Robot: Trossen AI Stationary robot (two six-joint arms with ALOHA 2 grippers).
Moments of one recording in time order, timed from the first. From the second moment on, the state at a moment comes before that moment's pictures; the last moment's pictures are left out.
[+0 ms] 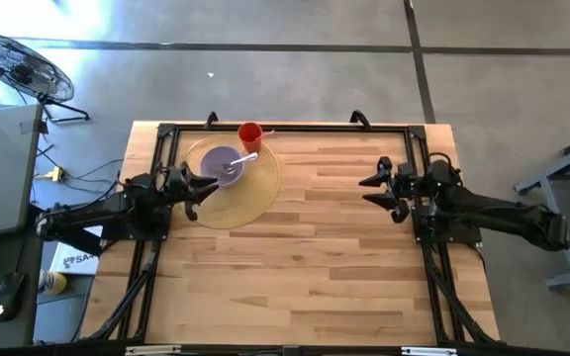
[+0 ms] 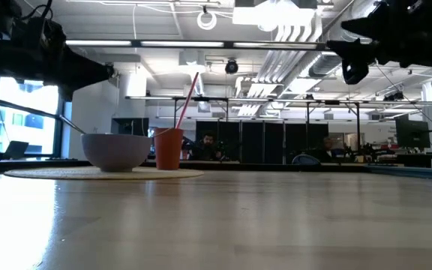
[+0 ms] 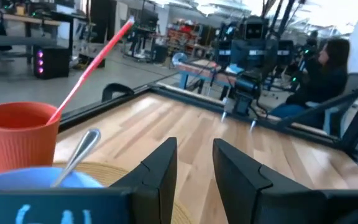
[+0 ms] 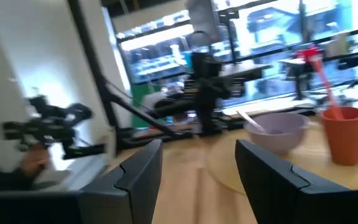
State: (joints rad) left arm 0.21 0.01 0.02 0.04 -0.08 -0.22; right arm -0.44 0.48 0.13 0.49 -0.55 0.31
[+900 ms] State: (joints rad) left arm 0.11 0.02 0.01 0.03 -0.15 -0.16; right arm -0.11 0.22 0.13 0.25 -0.13 0.17
